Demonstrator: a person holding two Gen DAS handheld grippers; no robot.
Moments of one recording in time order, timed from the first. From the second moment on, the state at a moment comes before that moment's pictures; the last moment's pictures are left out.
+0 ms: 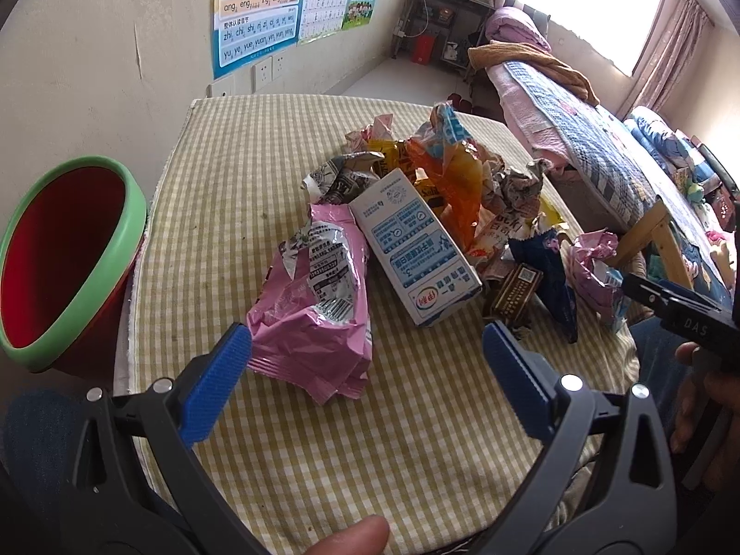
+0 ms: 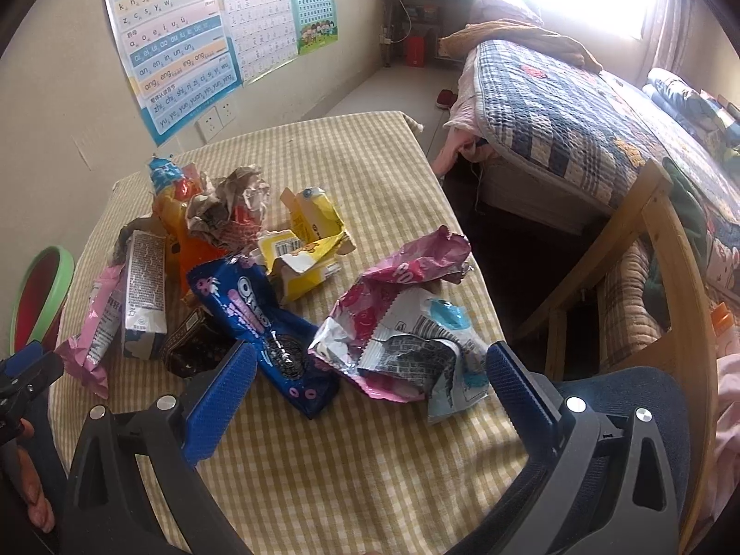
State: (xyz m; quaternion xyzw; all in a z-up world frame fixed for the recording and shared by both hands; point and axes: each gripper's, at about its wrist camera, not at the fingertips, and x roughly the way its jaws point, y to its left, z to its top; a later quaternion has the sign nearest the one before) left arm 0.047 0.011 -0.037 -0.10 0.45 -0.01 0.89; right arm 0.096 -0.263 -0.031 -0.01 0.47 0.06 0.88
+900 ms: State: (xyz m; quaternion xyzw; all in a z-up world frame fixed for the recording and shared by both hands) left arm 0.083 0.029 -0.077 -0.10 0.51 -0.01 0.85; right arm 0.147 -0.295 -0.080 -0.02 0.59 0.10 0.80
